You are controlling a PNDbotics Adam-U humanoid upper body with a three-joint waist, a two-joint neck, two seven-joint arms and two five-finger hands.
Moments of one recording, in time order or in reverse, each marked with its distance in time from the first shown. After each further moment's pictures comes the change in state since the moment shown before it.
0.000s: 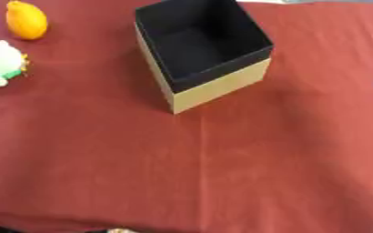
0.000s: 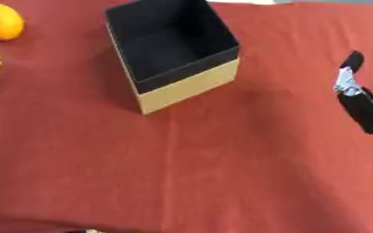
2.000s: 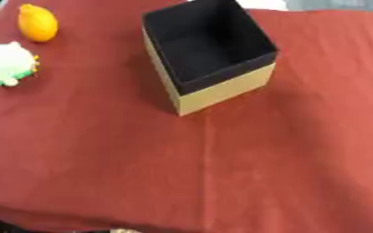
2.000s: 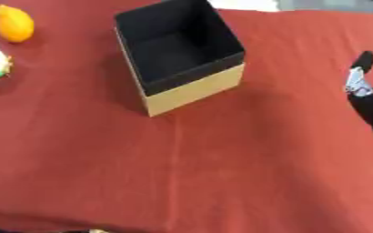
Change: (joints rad) left arm 0.282 0.084 0.103 -0.421 0.414 0.014 0.444; right arm 0.001 -0.010 -0.019 0.000 0.010 -0.004 0.010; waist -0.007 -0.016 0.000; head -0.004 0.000
